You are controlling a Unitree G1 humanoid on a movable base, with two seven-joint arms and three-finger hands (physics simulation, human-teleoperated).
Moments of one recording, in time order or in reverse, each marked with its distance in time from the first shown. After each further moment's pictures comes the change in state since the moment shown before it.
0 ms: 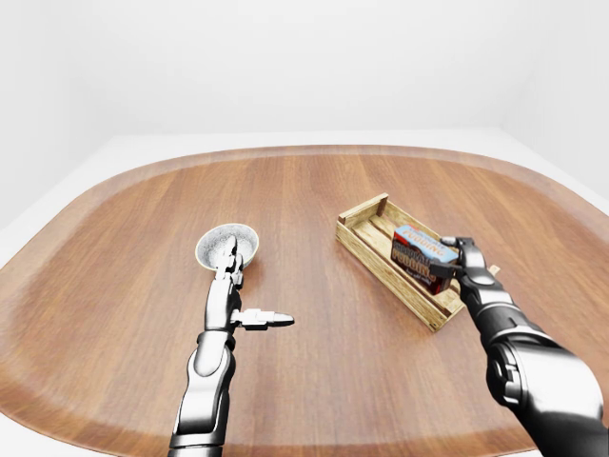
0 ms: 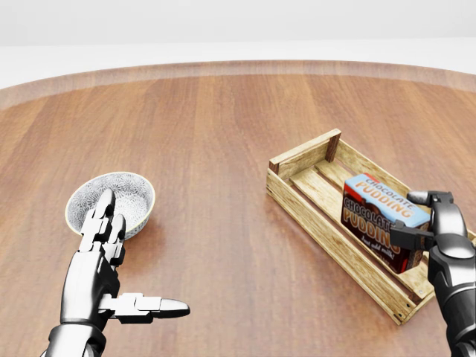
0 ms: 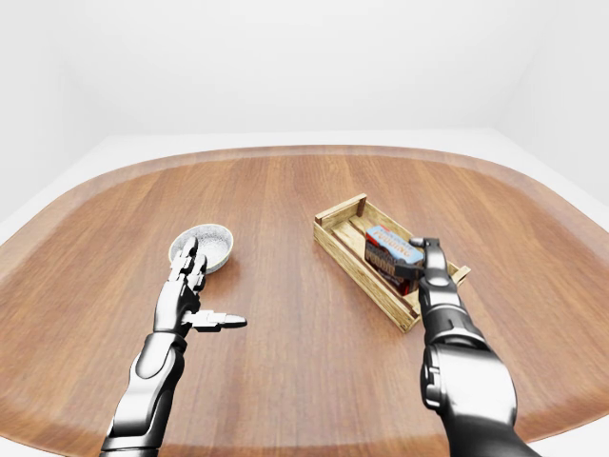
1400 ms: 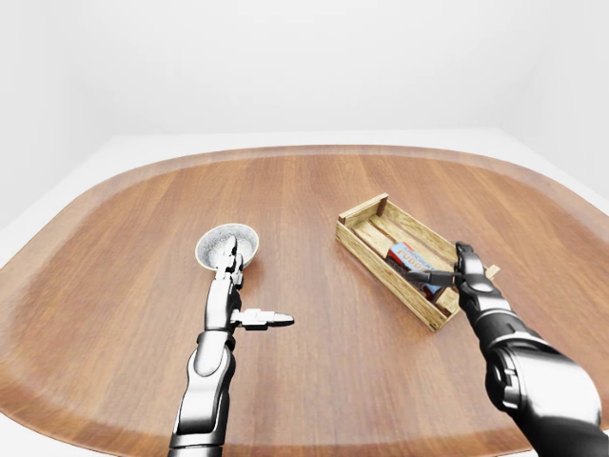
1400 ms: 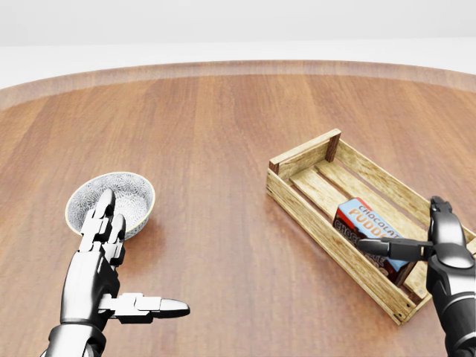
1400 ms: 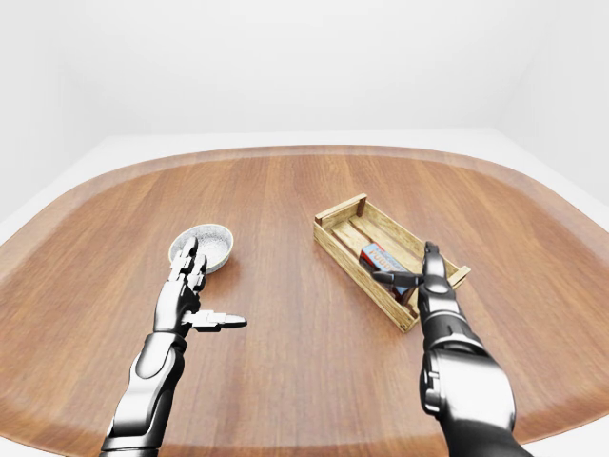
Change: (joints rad) left arm 0.000 0.000 0.000 0.000 0.000 0.000 0.000; right arm 0.032 0.012 -0.018 0.006 0.010 -0.016 -0.006
